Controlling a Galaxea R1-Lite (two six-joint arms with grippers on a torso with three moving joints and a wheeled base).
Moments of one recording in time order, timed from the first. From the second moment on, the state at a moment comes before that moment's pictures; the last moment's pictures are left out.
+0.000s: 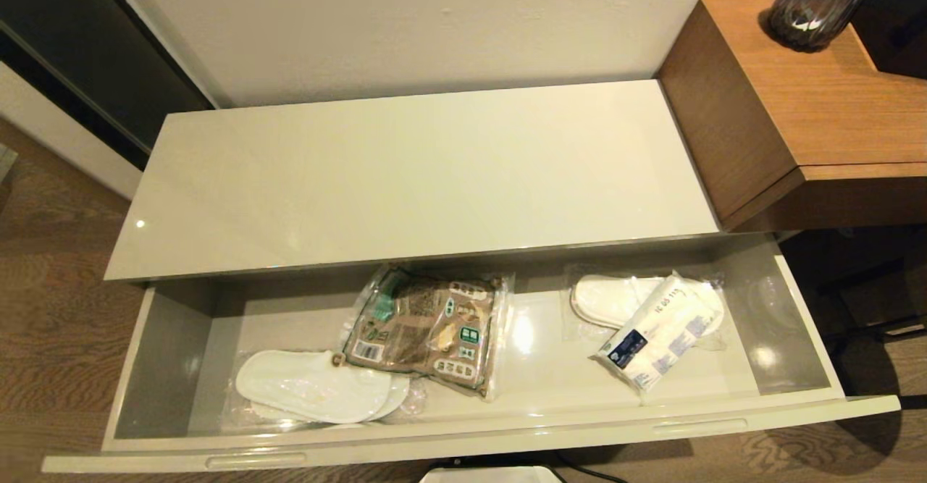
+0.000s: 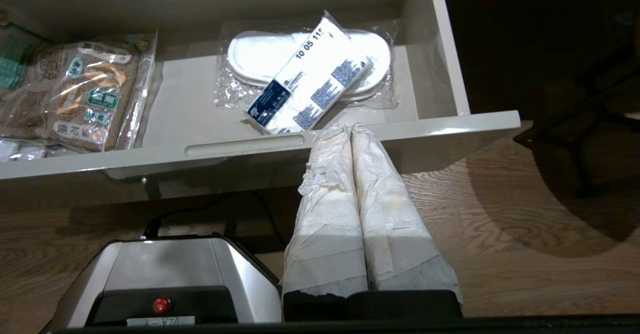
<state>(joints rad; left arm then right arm) 0.00 0.22 -0.29 0.09 -0.11 0.06 -0.01 0.00 0.00 0.03 0.00 -0.01</state>
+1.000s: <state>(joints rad) -0.19 1.43 -0.83 0.12 -0.20 0.38 -0.01 0.00 0.00 0.03 0.00 -0.01</state>
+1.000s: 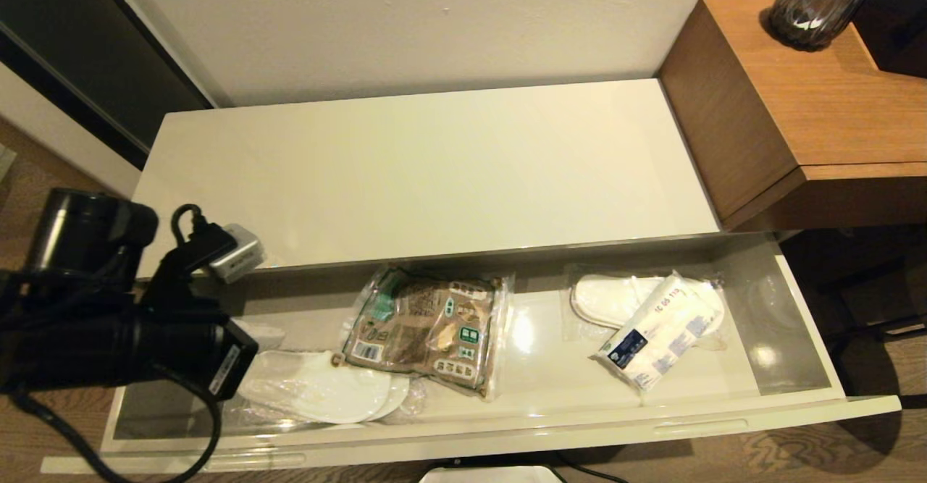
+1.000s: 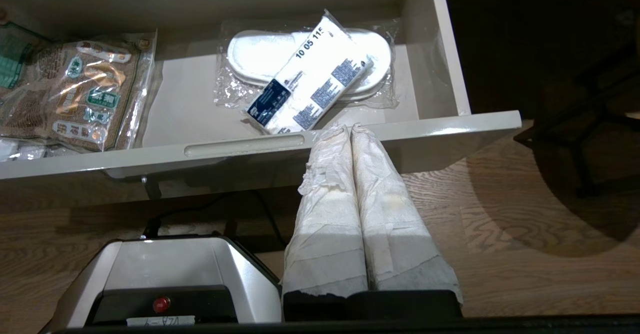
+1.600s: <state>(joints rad) -0.28 1.79 -1.09 0.07 -0.08 -0.05 -0.01 0.00 0.00 0.03 0.00 -0.01</state>
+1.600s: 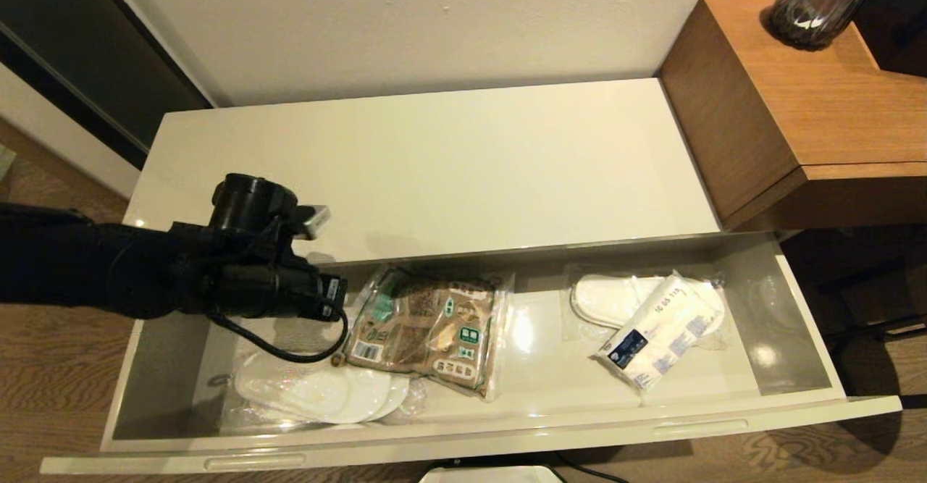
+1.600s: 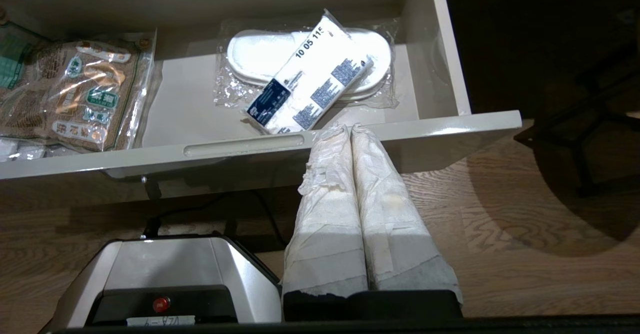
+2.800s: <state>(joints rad) -0.17 1.93 -0.78 -0.24 -0.05 -0.47 -0.01 0.00 0.00 0.03 0.00 -0.01</state>
